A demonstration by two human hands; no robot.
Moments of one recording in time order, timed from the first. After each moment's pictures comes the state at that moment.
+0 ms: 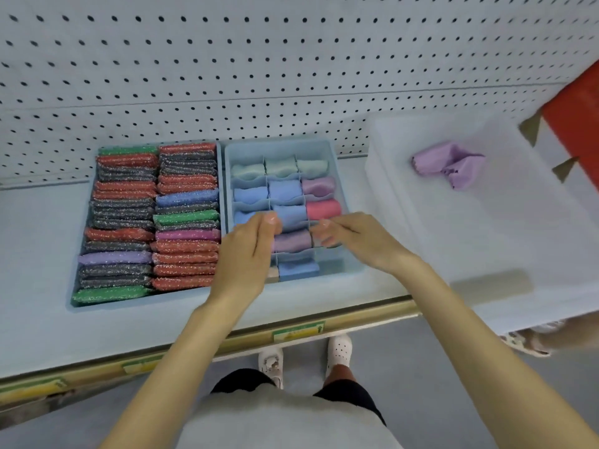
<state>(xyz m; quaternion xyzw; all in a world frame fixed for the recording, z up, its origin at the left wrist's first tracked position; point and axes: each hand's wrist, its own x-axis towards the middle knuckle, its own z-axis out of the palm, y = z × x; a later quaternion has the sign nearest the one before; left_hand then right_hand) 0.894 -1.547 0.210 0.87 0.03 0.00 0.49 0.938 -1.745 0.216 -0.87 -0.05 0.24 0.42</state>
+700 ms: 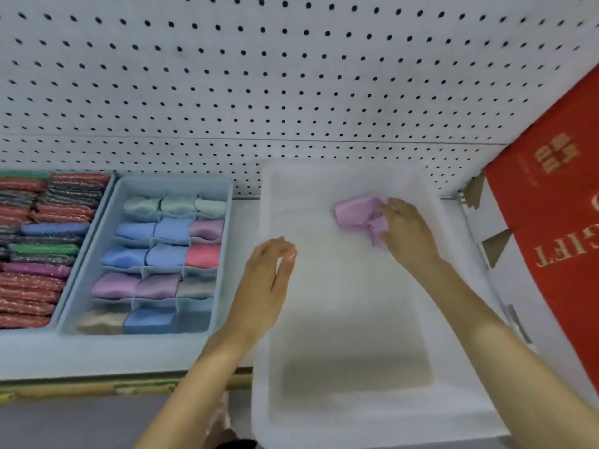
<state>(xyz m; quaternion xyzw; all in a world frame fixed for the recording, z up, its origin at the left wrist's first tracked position) 0.957 -1.801 0.194 0.87 0.03 0.03 0.49 1.090 -2.050 0.167 -0.99 -0.11 0.02 0.10</state>
